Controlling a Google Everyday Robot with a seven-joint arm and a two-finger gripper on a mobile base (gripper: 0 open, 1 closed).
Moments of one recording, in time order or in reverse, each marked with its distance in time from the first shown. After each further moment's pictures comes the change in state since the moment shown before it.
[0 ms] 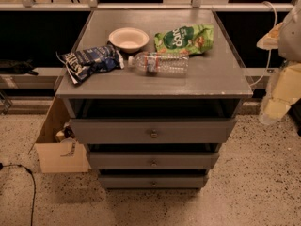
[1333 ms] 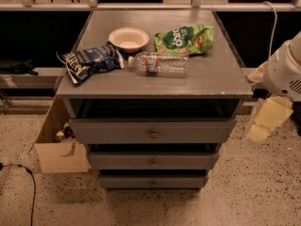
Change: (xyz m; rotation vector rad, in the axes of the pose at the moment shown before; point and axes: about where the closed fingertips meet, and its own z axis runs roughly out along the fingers) arm 0.013 0.023 0.064 -0.098 -0.055 0.117
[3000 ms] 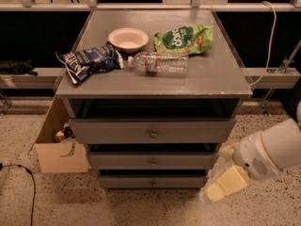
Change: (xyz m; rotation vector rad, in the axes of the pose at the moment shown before) arm 0.009 0.101 0.142 -0.325 -0.295 0.386
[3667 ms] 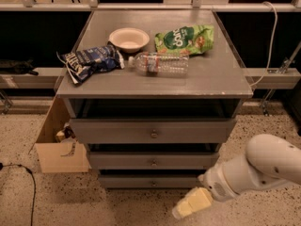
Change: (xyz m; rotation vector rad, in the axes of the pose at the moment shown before) arm 0.051 -0.014 0.128 -0.070 0.022 0.166
